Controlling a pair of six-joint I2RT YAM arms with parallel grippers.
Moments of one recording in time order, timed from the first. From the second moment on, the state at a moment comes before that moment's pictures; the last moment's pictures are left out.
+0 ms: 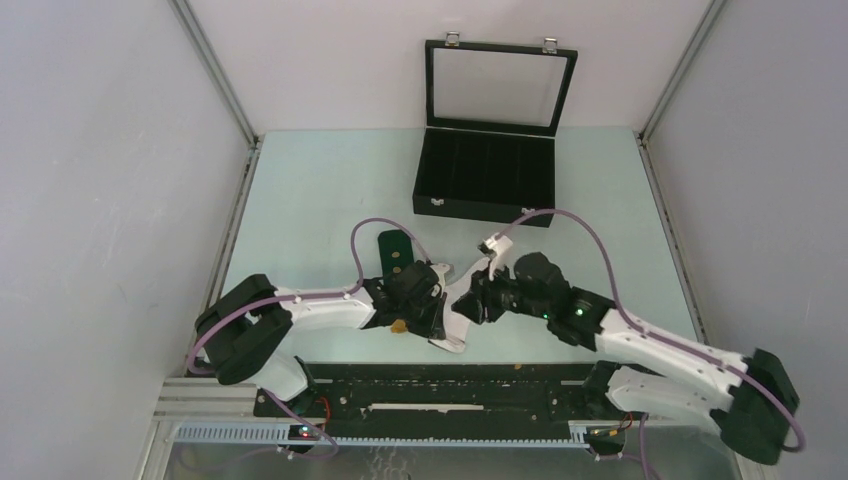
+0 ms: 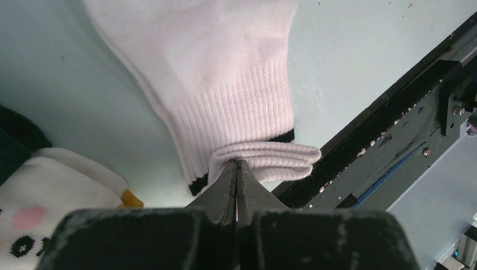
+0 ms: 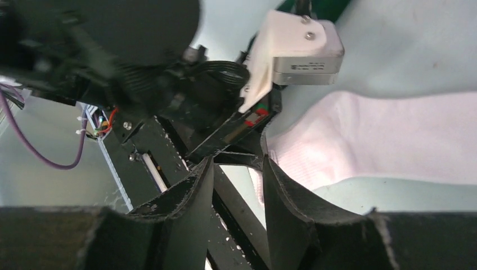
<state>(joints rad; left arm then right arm) -0.95 1.51 0.68 -0.13 0.21 -0.60 0.88 1.03 0.63 -0.10 -0.22 0.44</state>
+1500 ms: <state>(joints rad) -0.94 1.52 0.64 -0.03 0.25 -0.61 1.43 1.29 0.40 0.23 0.28 -0.36</state>
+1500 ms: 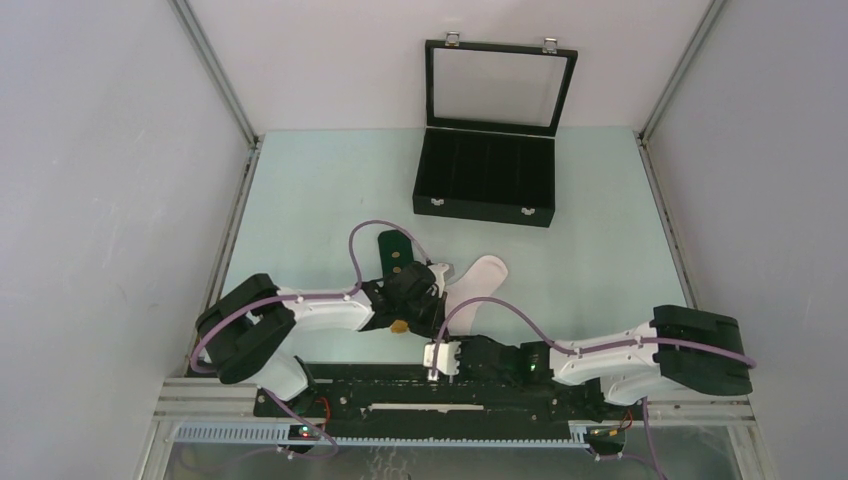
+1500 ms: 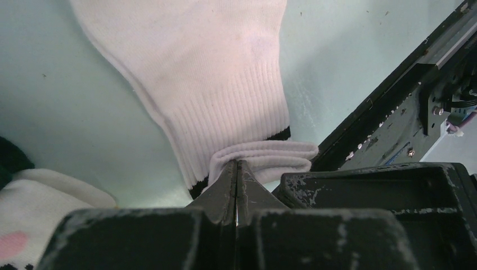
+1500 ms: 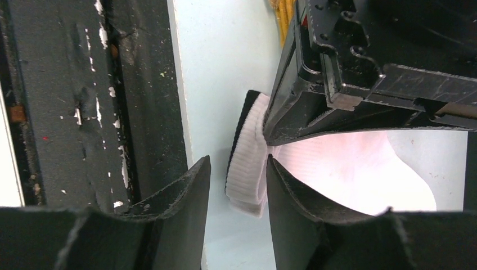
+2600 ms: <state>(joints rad) -0.86 1.44 0.50 0.12 0.32 -0.65 1.30 1.48 0.59 0.10 0.21 -0.21</state>
